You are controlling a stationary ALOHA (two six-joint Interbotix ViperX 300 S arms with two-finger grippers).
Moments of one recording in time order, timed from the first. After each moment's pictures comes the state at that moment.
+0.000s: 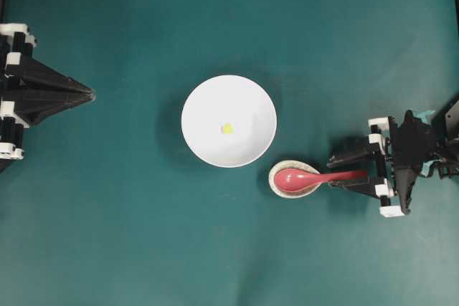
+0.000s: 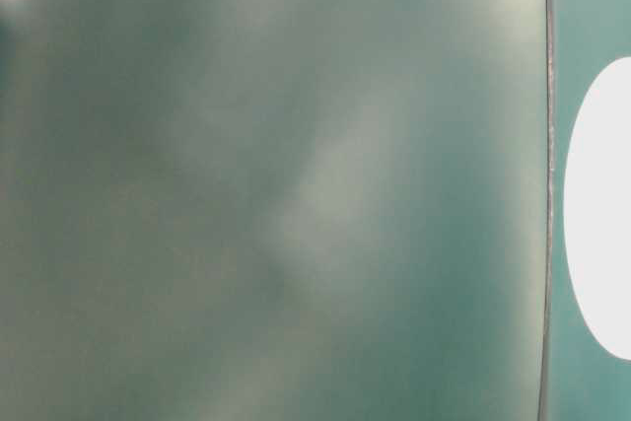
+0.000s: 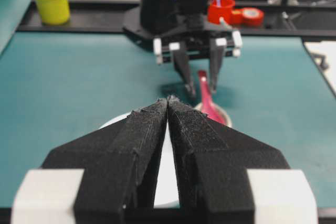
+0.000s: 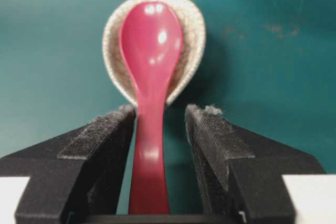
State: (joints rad) left arm 0.00 -0.95 1.18 0.01 -0.26 -0.01; right arm 0.40 0.16 1.36 0.34 -1.18 0.14
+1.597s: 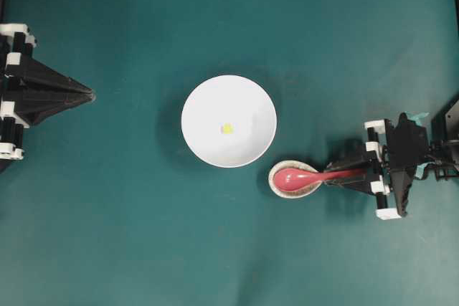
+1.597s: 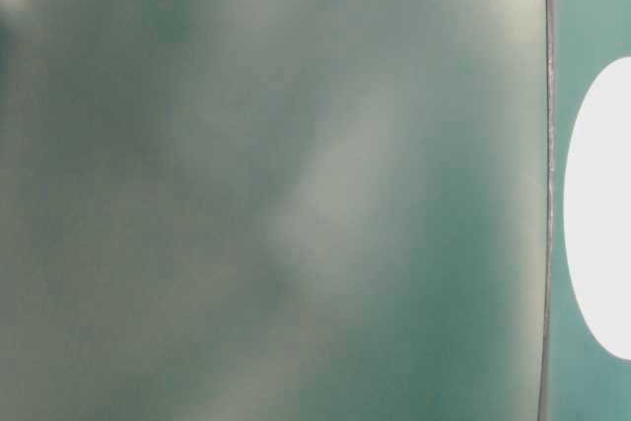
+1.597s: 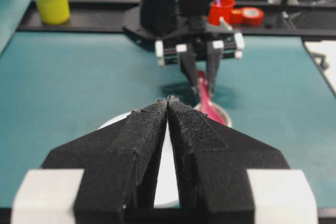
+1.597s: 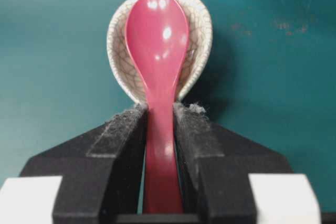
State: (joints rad) left arm 0.00 -0.95 1.18 0.01 -0.25 -0.01; right arm 0.40 0.16 1.33 0.34 -1.14 0.14
